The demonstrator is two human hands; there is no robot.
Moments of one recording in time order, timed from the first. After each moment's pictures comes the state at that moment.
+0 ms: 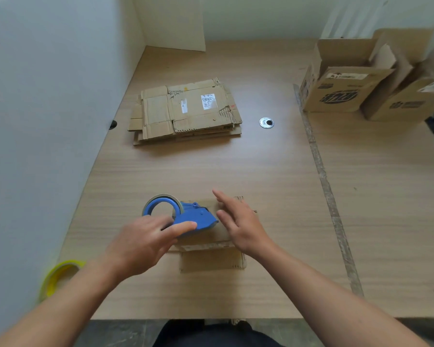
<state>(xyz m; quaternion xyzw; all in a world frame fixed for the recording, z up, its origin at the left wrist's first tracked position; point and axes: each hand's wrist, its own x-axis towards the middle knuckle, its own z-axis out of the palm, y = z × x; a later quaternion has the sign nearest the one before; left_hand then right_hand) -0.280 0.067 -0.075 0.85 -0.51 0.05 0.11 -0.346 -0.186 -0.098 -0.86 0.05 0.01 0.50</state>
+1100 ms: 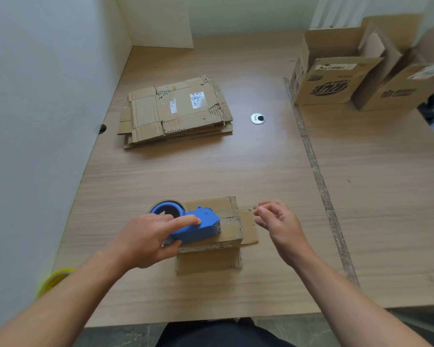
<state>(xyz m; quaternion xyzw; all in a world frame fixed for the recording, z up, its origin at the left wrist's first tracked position) -0.271 0.035 -0.055 0.87 -0.47 -0.10 0.10 -0.380 -0.251 -0.118 -0.66 0.28 -0.06 0.69</state>
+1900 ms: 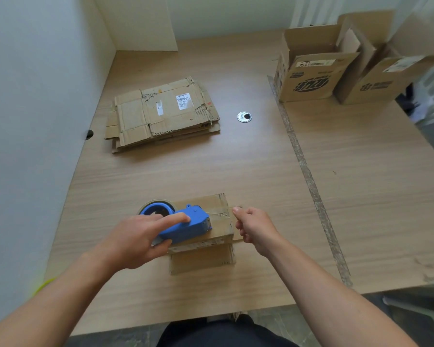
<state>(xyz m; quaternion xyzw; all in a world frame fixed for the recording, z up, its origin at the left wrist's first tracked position) -0.270 0.037 -0.058 0.87 -0.47 -0.10 0.10 -0.362 -0.228 -0.128 -0.62 0.42 0.11 0.66</state>
